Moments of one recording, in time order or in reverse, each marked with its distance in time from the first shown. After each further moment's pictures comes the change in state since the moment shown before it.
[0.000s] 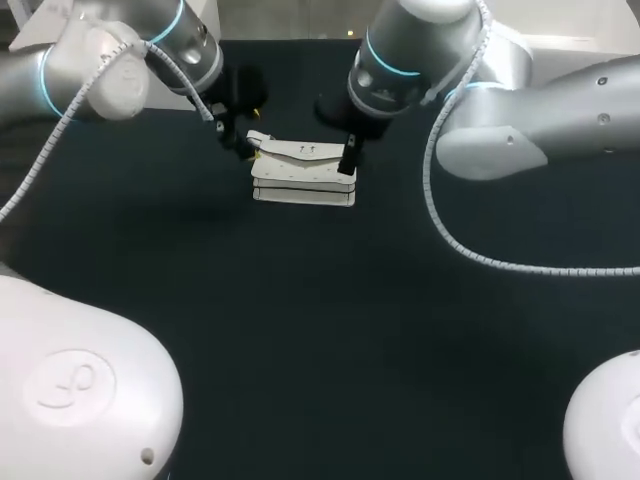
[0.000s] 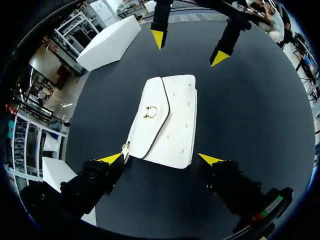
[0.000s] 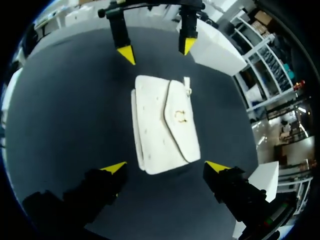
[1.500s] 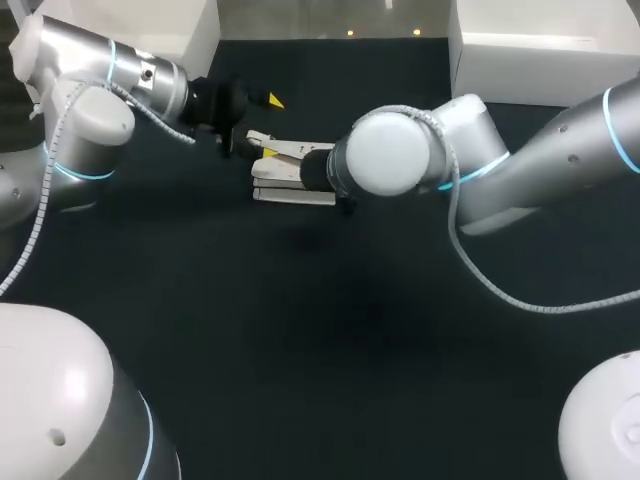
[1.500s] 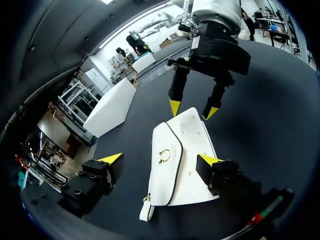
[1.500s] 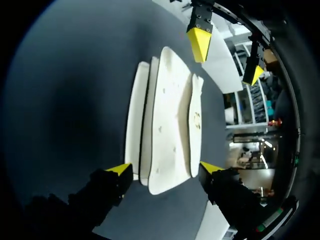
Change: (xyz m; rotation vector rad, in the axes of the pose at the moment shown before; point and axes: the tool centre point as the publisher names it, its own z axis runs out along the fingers) left arm -0.017 -0.039 0.025 0.546 -0.107 0.340; right arm 0.015 0.001 0.058 0.034 -0.360 -0.318
